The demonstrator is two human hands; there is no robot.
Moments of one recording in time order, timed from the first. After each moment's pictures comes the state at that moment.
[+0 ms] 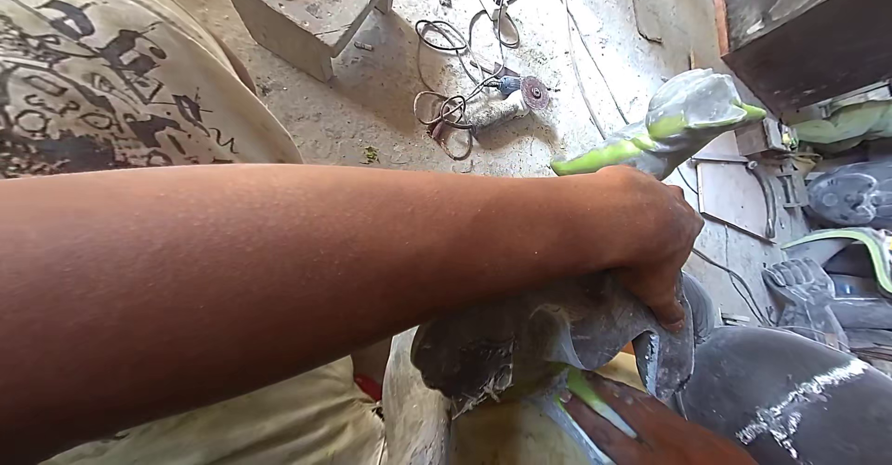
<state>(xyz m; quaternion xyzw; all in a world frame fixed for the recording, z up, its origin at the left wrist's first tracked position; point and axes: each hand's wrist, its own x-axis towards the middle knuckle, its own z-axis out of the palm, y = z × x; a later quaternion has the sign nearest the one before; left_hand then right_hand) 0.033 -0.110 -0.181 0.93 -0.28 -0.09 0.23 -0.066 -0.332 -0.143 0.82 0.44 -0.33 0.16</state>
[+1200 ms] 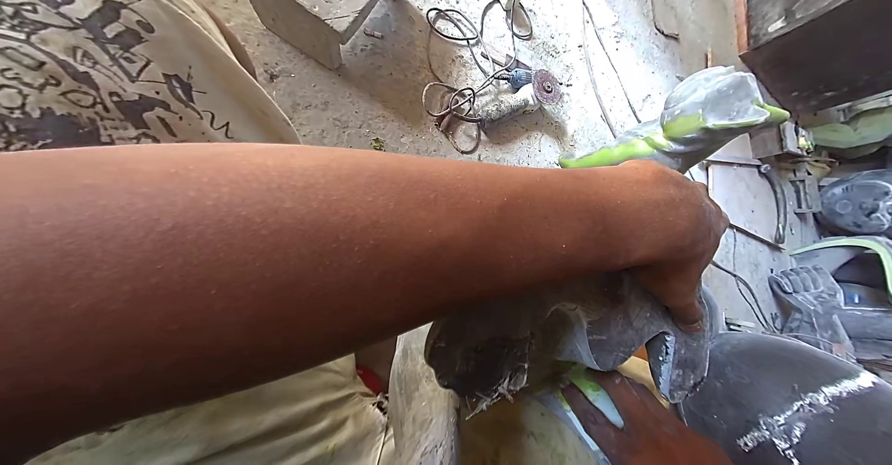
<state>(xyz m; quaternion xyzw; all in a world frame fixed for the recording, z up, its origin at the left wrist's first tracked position) 0.037 -0.108 -0.183 0.93 -0.27 -0.08 0.24 -0.069 -0.329 -0.170 0.82 0.42 -0.33 0.22</state>
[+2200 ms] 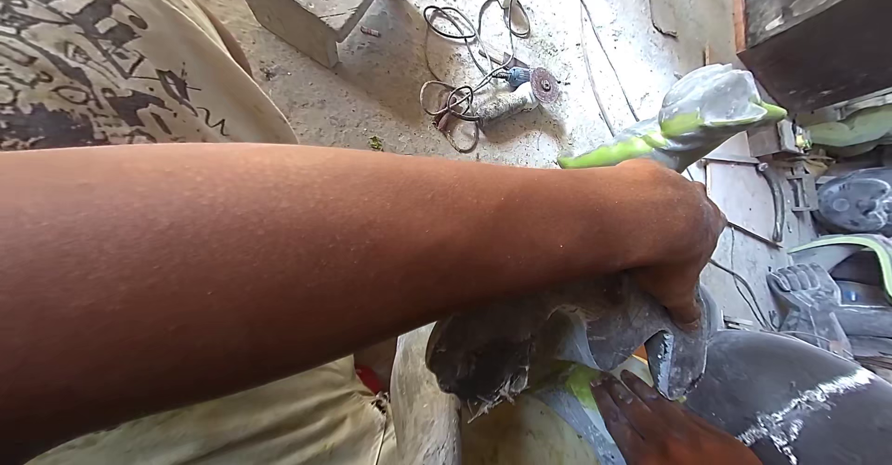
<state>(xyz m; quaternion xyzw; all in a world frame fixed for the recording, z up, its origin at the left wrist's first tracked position) 0.036 -0.110 -0.184 0.93 -0.27 -0.07 0.23 -0.069 -0.338 -0.161 0.79 0.46 -0.25 0.32</state>
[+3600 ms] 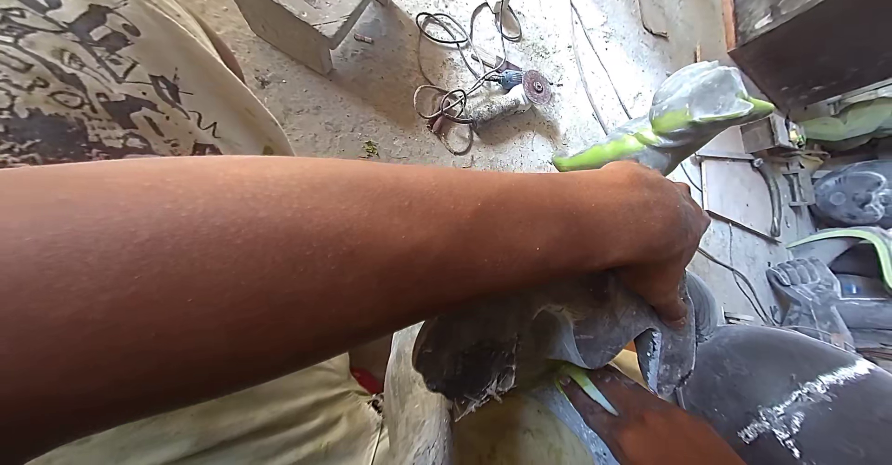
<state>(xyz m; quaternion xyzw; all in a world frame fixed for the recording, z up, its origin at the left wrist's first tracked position) 0.032 -0.118 -0.184 0.93 -0.27 -0.07 0.23 -0.066 -0.332 -0.168 0.81 0.42 -0.34 0.25</state>
